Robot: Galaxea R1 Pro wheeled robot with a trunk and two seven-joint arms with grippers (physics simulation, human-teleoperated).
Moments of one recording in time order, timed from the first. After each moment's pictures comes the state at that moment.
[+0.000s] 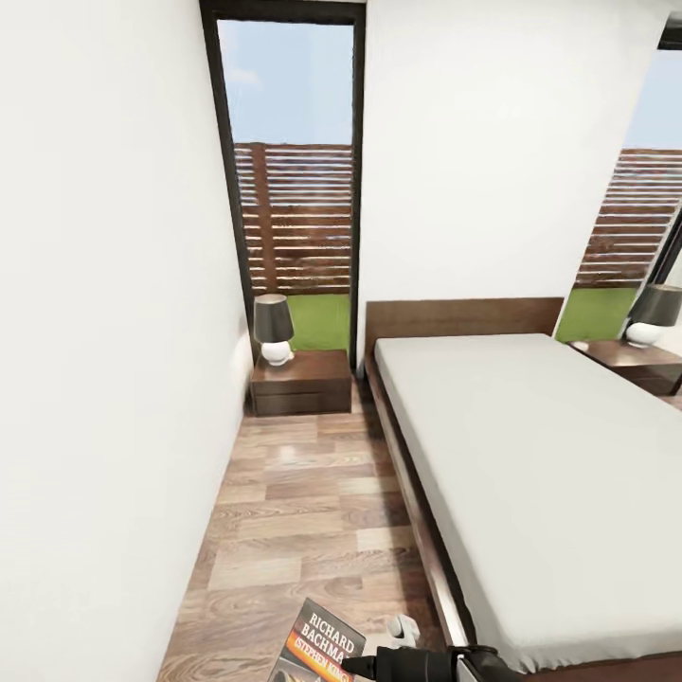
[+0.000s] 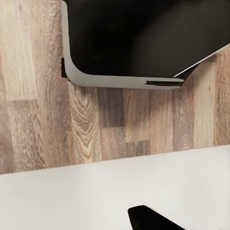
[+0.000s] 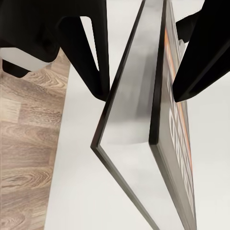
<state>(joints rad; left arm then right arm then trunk) -0.05 0.14 -0.85 0.00 0.87 -0.26 -0.02 -0.41 0.01 0.24 -0.39 -0.38 0.42 0.87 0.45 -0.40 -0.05</state>
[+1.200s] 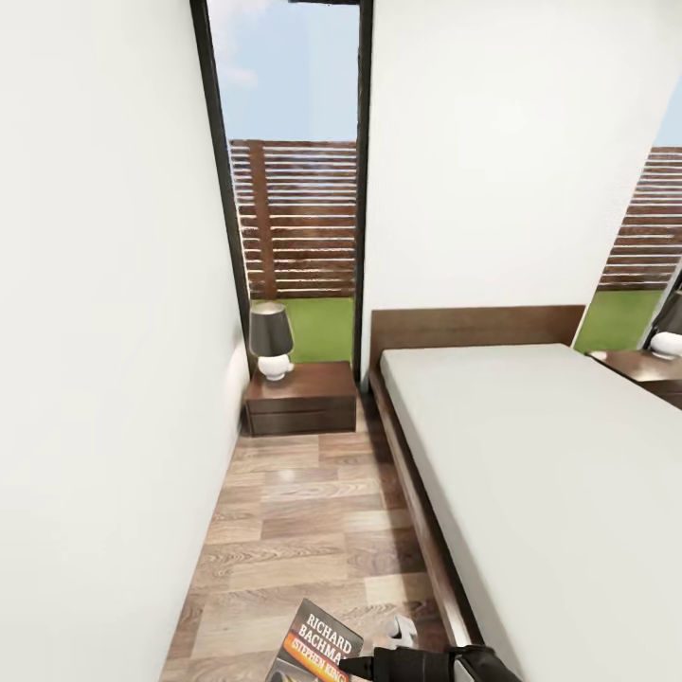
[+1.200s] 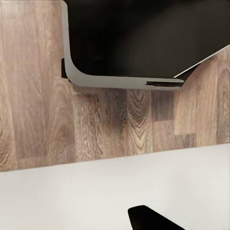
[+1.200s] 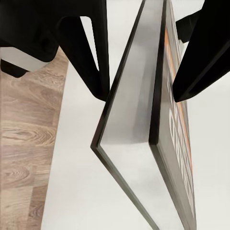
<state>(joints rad) -0.05 0.14 -0.85 0.00 0.87 -0.26 -0.02 -0.41 0.02 0.24 -0.39 -0.37 0.42 0.87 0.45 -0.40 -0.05</state>
